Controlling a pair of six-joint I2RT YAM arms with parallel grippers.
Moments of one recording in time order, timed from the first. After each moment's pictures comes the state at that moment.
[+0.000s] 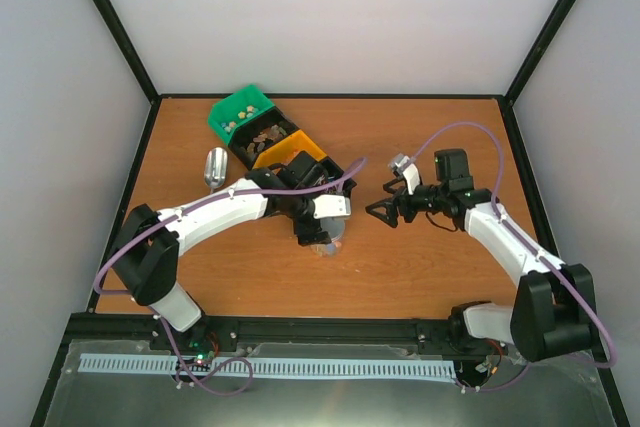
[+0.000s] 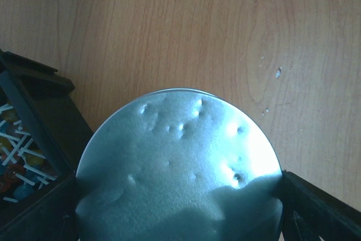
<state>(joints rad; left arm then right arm) -0.77 1.61 1.18 -0.69 0.28 0.64 0.21 1.28 0.80 -0.36 -0.85 -0.30</state>
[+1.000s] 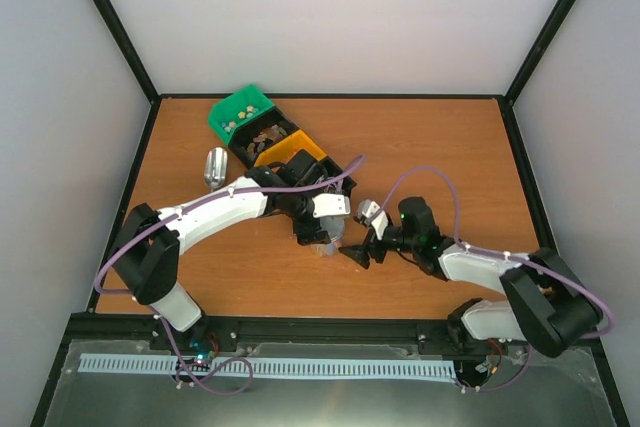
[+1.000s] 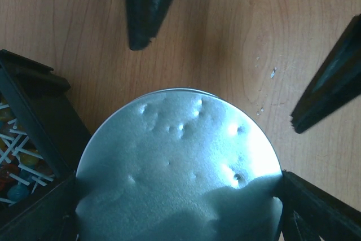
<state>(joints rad) -0.76 1.61 1.19 -0.72 0.30 0.64 0.55 1.27 0.37 0.35 -0.63 -0.21</state>
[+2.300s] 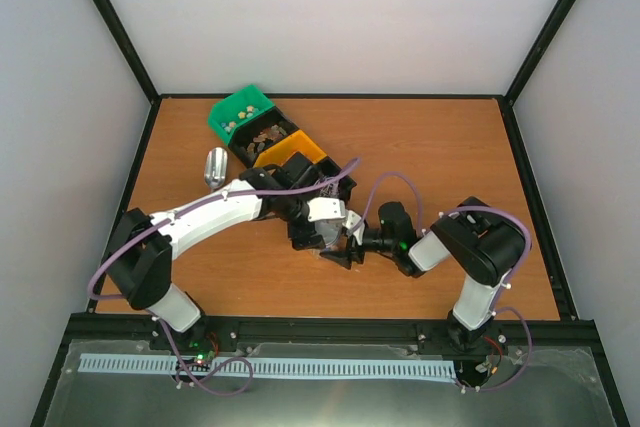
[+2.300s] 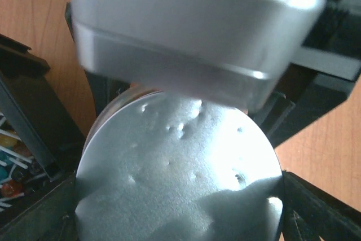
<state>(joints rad) -0.76 1.58 1.17 -0.76 0.32 0.63 0.64 1.77 0.38 0.98 -0.71 -0.30</state>
